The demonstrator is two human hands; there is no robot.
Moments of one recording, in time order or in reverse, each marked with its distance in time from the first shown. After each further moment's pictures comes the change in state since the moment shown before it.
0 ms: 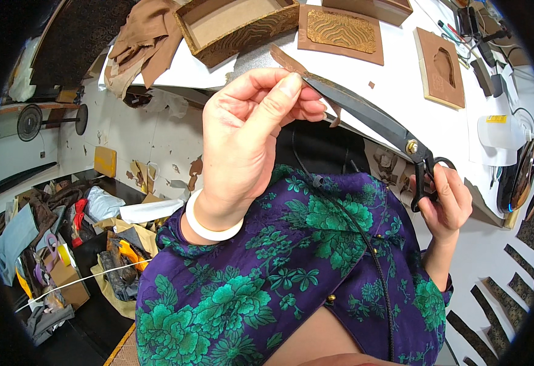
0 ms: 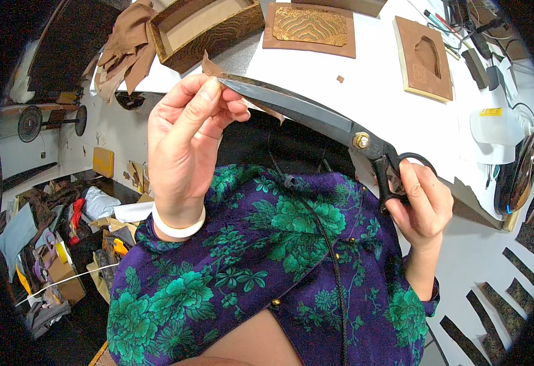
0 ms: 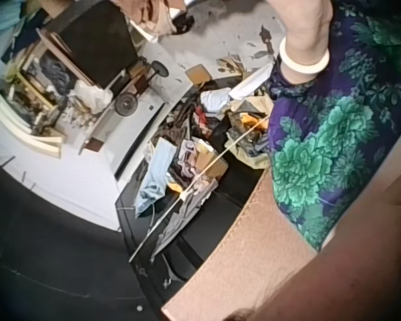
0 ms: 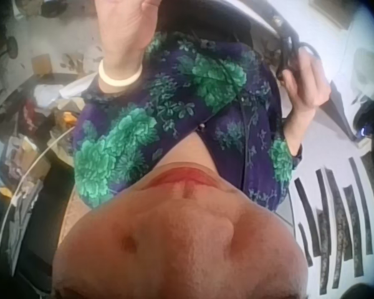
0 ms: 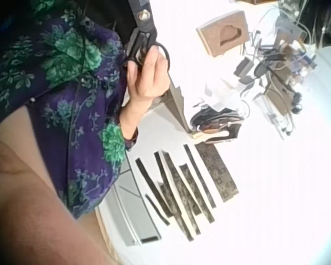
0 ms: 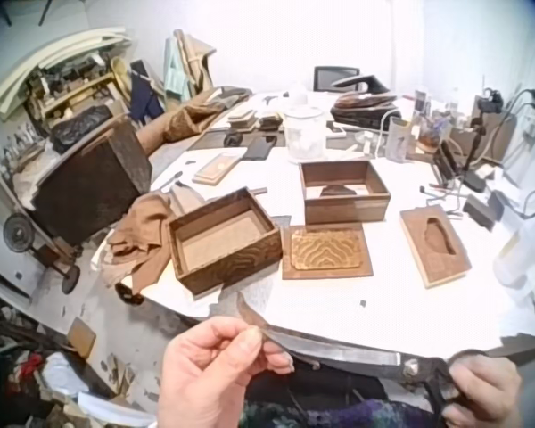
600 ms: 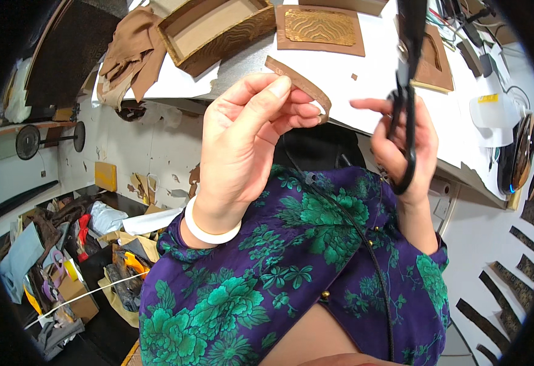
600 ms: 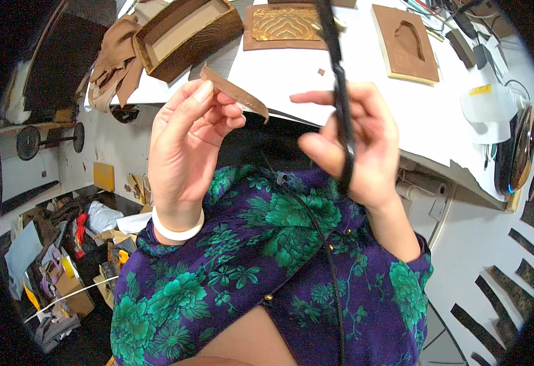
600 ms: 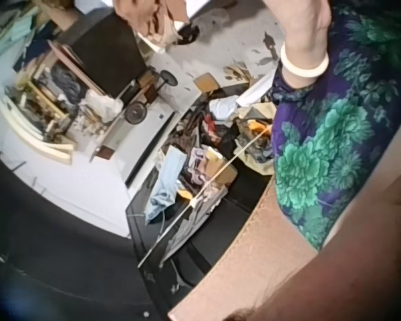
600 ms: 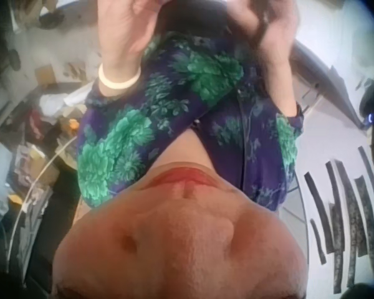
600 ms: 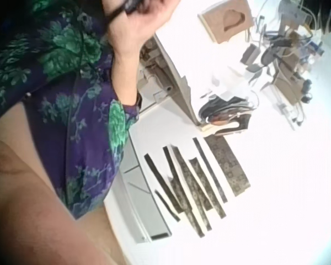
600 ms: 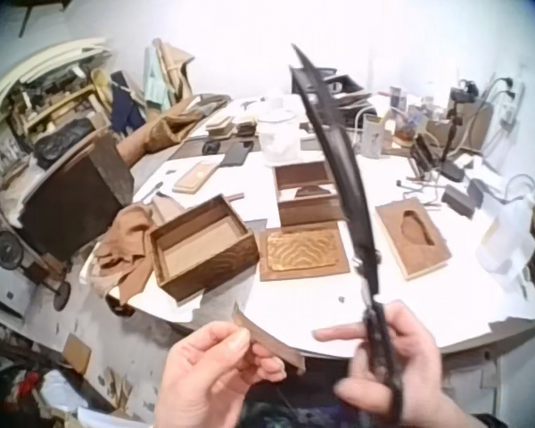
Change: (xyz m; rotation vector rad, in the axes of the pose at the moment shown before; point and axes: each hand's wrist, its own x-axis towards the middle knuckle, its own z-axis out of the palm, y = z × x) left_hand -0.002 -0.003 0.005 -0.062 -0.051 -0.181; right_hand 0.075 -0.041 0.070 1.179 0.231 0.601
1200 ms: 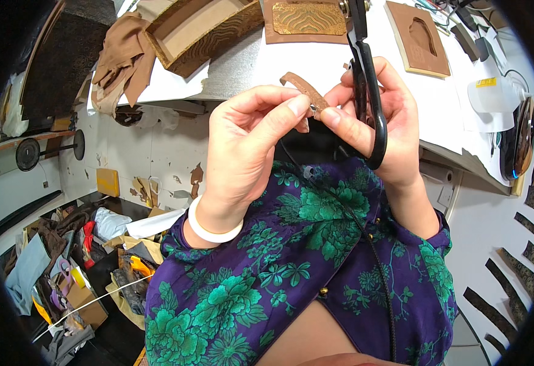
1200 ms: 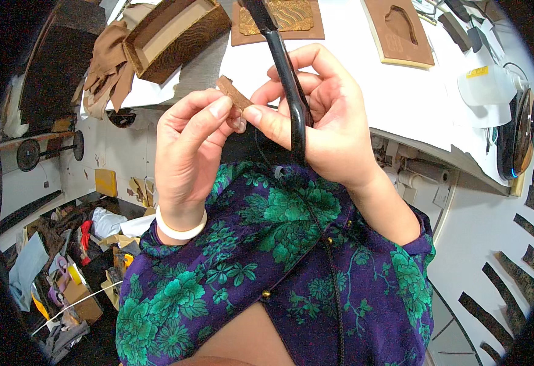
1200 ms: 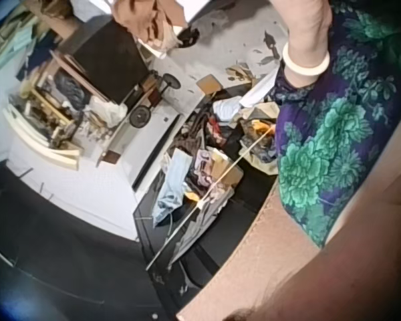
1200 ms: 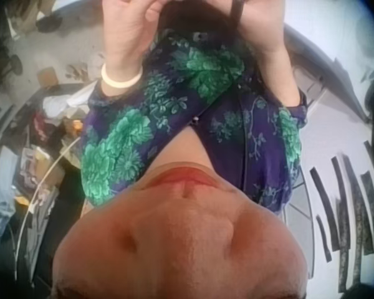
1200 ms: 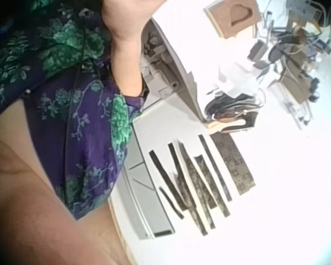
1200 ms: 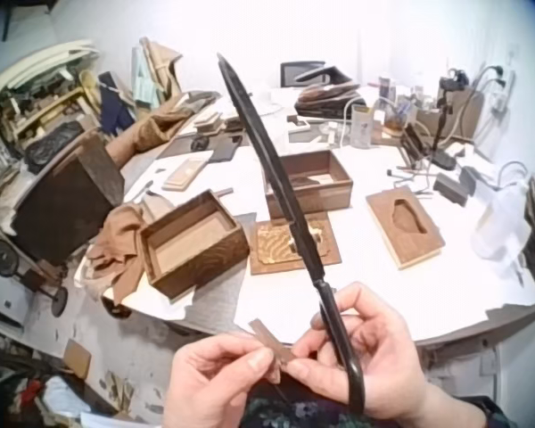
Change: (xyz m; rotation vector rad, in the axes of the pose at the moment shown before) left_hand -0.003 -0.018 -0.002 0.067 -0.053 0.011; right_hand 0.021 -0.005 0.028 0.080 -0.054 0.104
